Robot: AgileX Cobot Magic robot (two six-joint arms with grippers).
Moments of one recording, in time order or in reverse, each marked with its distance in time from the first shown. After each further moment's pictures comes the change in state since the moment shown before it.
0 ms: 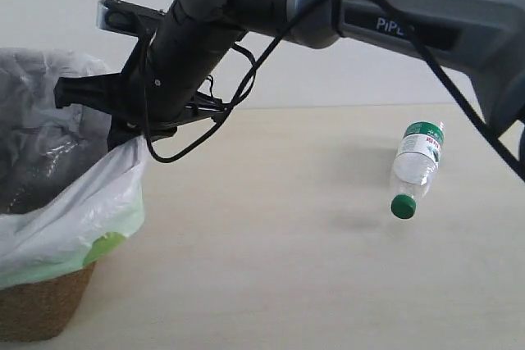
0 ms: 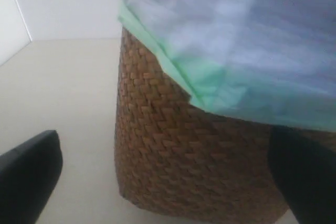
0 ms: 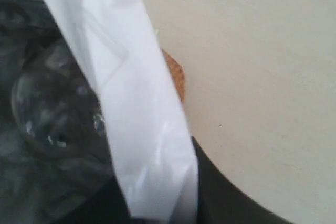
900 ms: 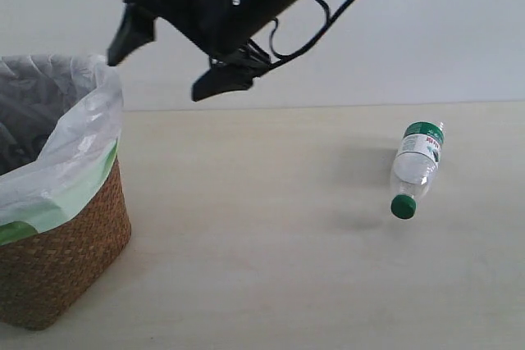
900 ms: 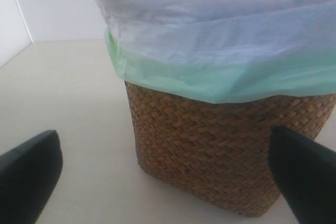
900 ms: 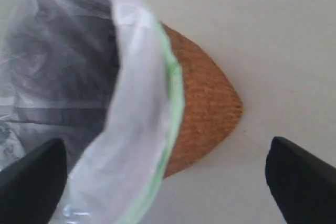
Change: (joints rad) left arm 0.000 0.000 0.000 0.000 -0.002 0.000; right arm -0.188 -0.135 0.068 0.321 0.066 -0.159
